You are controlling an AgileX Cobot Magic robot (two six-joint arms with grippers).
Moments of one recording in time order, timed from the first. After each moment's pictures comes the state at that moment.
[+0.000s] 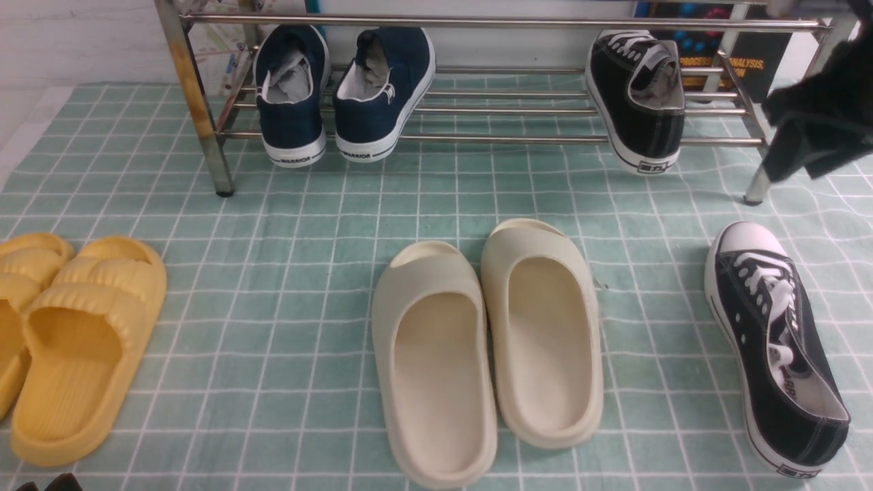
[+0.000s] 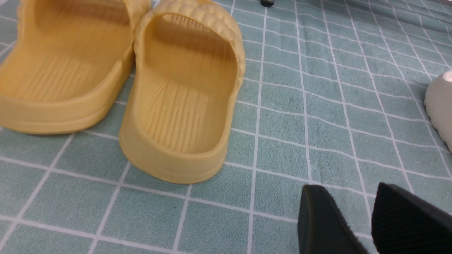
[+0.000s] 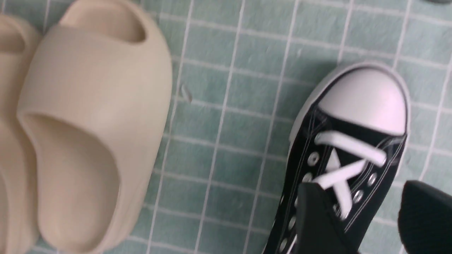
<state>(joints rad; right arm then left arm) 0.07 1.69 -1.60 0.19 1.23 -0.12 0.01 -0.01 0.03 -0.03 0.38 -0.24</state>
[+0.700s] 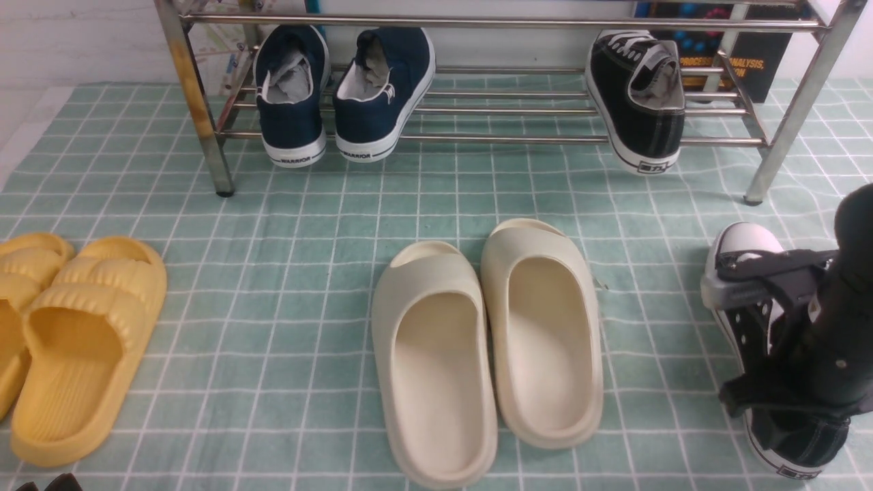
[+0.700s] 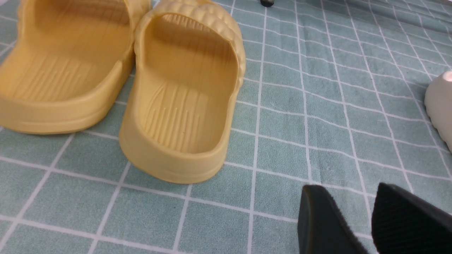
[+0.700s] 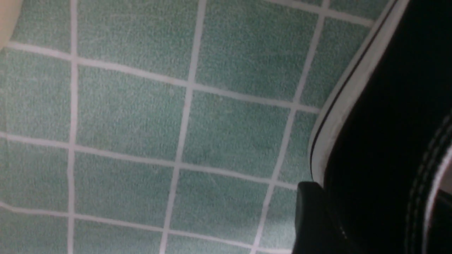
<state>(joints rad) 0.28 1.57 -0.89 0.02 0.90 0.11 0.01 -0.01 0.03 -0.03 0.38 -0.24</state>
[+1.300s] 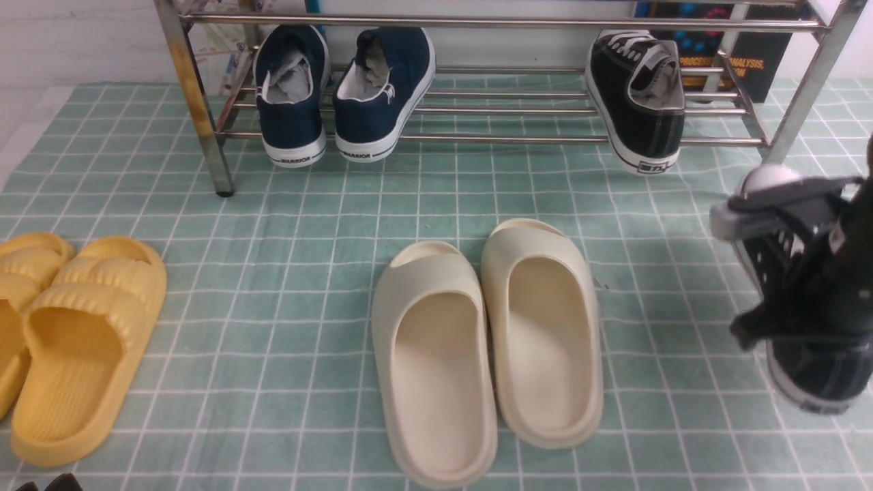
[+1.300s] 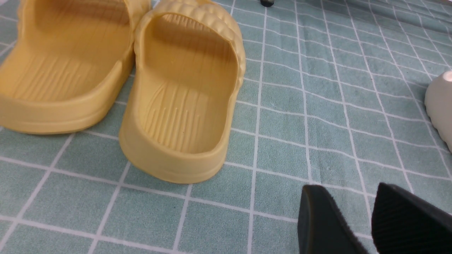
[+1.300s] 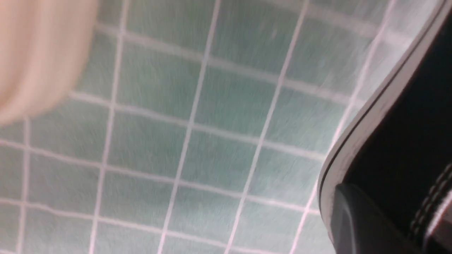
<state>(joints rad) 0.27 1.52 -1.12 -0.03 1.06 0.07 0.01 -0.01 0.03 -0.03 0.38 -0.24</state>
